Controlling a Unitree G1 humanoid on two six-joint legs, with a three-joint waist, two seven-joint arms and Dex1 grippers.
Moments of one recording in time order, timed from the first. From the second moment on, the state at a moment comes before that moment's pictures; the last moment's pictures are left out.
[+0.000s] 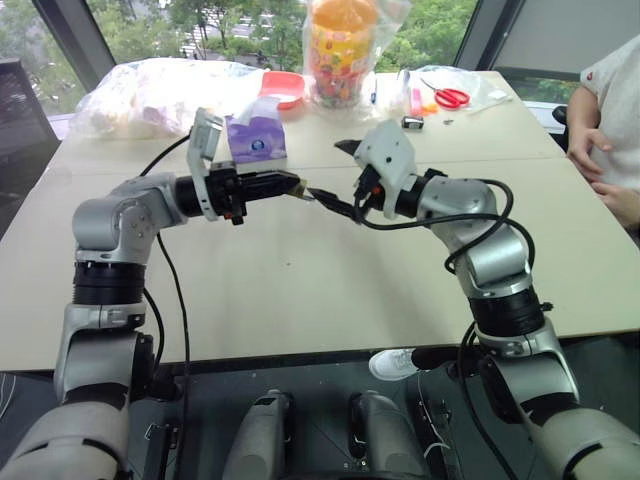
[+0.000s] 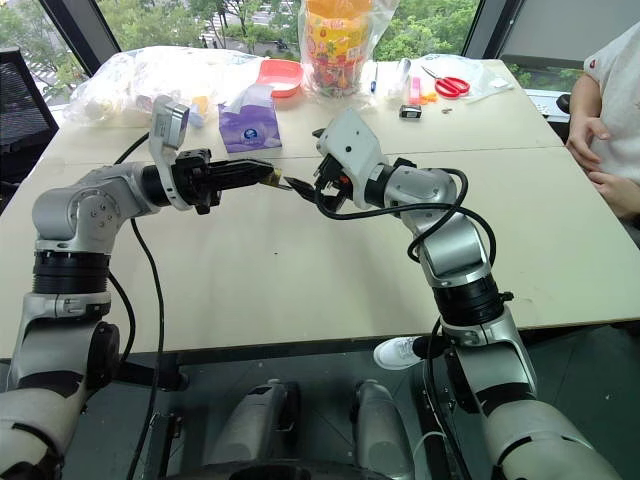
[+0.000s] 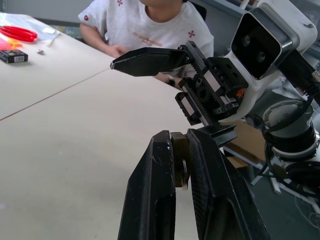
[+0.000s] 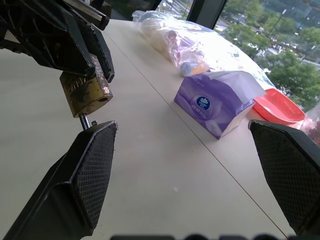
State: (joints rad) left arm -0.83 0.55 0.09 0.22 -0.65 0.83 -1.17; right arm -0.77 -0.37 0.16 -0.09 0.09 0.49 0.74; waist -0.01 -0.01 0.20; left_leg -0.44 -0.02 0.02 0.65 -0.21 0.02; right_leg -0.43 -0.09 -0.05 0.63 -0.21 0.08
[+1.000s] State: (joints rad) left arm -1.08 0.12 0.08 0.97 -0.49 0.62 -0.93; right arm -0.53 -0.71 0.10 -0.49 0.24 1.26 0.71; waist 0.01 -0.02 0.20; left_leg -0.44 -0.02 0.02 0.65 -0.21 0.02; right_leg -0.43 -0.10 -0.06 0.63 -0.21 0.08
